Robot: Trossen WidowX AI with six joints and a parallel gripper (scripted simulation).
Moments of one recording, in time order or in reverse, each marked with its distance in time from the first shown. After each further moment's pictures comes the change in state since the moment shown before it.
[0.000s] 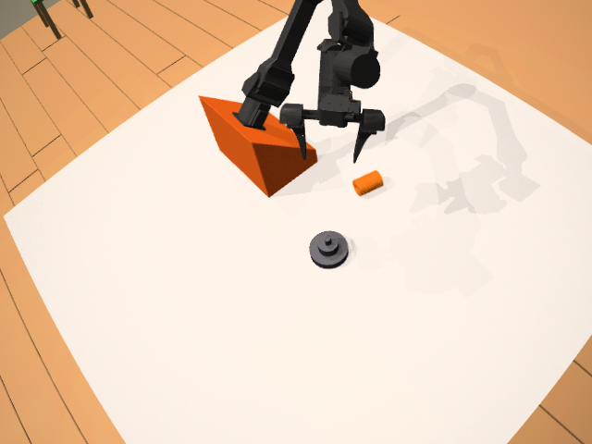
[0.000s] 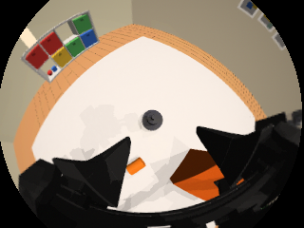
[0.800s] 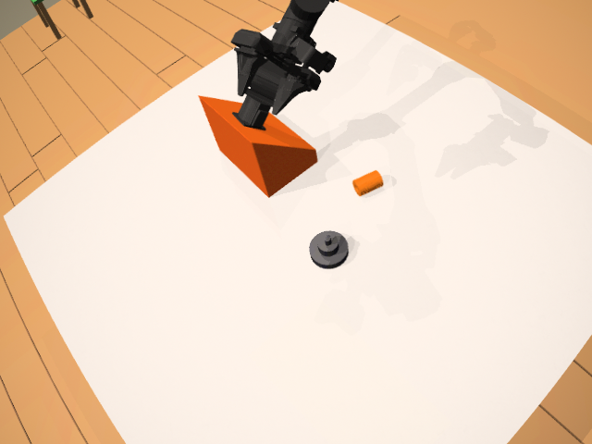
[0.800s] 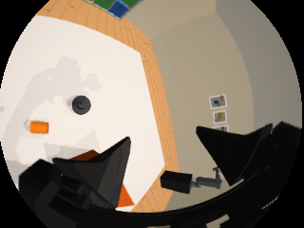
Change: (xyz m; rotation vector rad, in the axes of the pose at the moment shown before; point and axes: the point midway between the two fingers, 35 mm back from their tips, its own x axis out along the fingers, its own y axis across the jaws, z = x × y) arm -0.106 -0.116 0.047 -0.866 -0.140 -0.507
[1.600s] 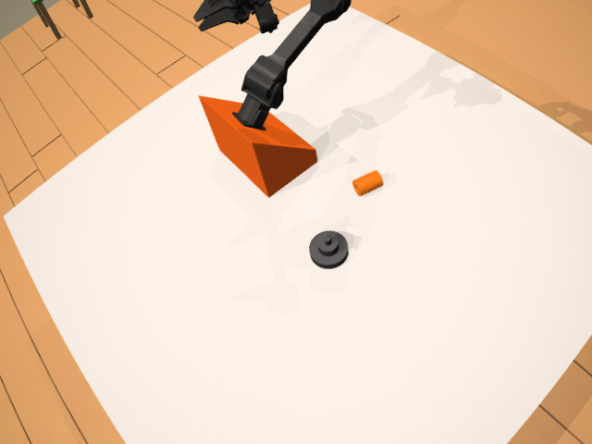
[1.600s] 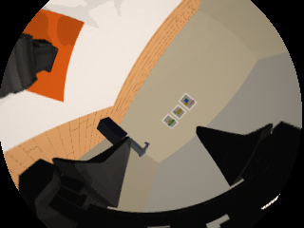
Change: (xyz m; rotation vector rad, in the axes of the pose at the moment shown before) arm -0.086 -0.077 -0.130 -0.801 0.510 -0.169
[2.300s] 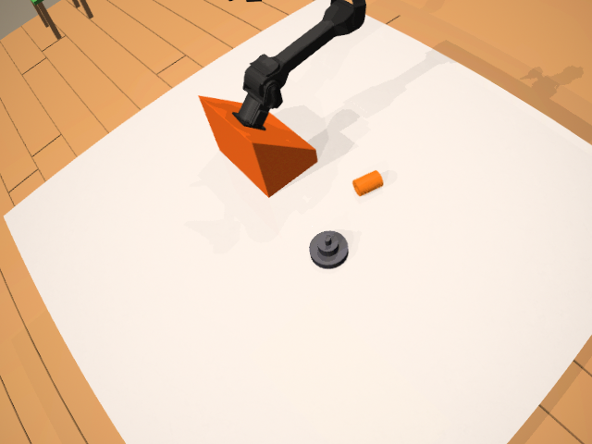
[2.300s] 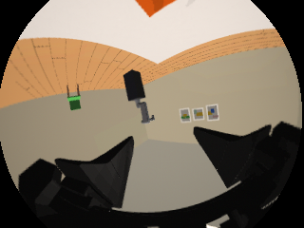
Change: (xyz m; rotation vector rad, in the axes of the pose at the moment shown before) arm -0.044 0.089 -0.091 -0.608 0.238 0.383
